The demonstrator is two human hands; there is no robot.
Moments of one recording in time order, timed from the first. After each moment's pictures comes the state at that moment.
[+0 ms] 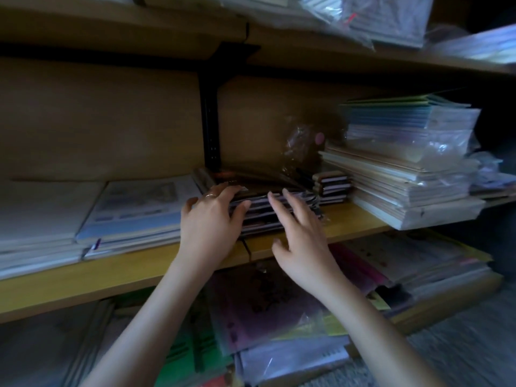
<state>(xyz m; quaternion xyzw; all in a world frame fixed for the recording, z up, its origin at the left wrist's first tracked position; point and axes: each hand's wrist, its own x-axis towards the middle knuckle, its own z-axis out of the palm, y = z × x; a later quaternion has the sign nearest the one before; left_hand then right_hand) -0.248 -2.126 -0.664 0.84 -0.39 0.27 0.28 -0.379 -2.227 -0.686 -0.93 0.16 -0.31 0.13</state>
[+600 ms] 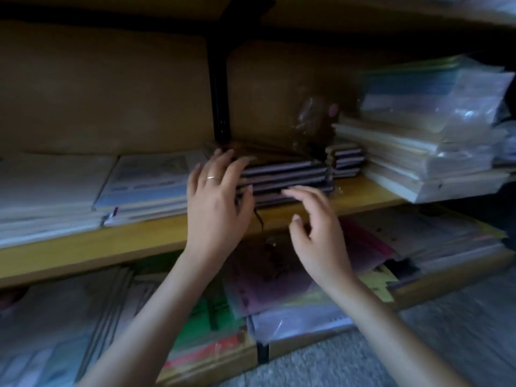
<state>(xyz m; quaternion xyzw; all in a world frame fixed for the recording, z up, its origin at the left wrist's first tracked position) -0.263 -2.102 -0.683 0.73 -0.44 0.37 0.36 -0.385 -2.211 -0.711 -0.83 0.09 -0.49 0.24</state>
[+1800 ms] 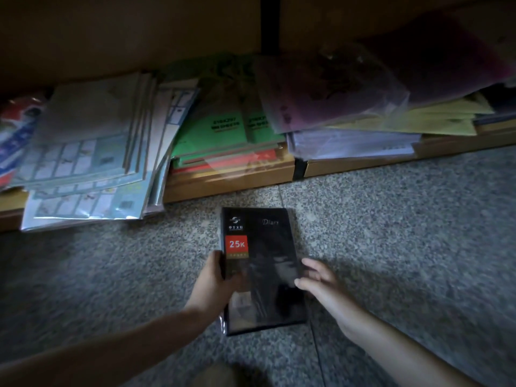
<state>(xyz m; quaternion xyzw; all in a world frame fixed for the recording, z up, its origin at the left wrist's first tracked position) -0.393 -1.905 -0.993 0.84 -0.08 -0.32 0.44 -0.512 -2.076 -0.991 -0.57 0.43 0.10 0.70</state>
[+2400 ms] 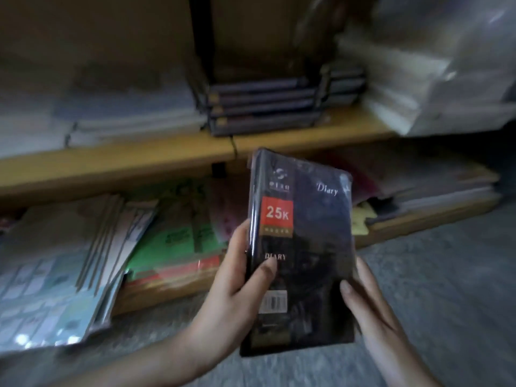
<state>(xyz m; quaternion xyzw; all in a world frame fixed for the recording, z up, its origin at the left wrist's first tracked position) -0.425 -2.044 -0.765 0.60 -0.37 -0.23 0.67 -0.562 -2.177 -0.813 -0.63 0.26 -0.24 0.69</state>
